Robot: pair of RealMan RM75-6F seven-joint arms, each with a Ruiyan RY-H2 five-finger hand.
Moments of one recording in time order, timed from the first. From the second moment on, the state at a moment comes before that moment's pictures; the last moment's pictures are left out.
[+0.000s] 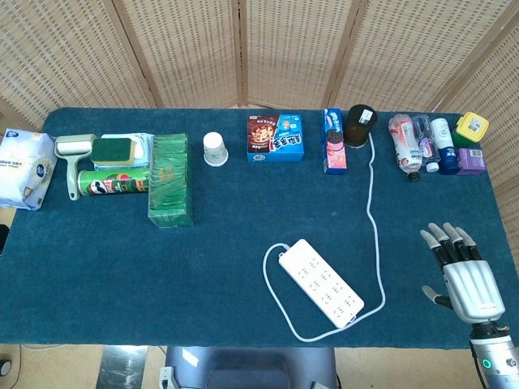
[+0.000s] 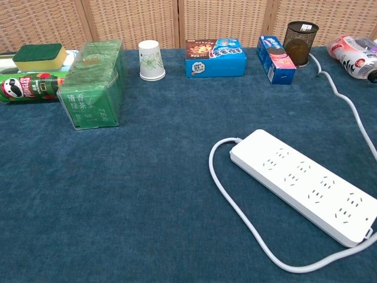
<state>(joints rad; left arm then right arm) 0.04 -0.77 0.03 -1.69 1.61 1.62 -0.25 0.16 -1.07 0.01 -1.68 -1.59 1.50 -0.19</state>
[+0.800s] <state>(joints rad) 0.03 -0.78 0.03 -1.69 1.62 1.60 -0.21 0.35 -1.04 0.06 -1.83 -1.60 1.19 -0.18</state>
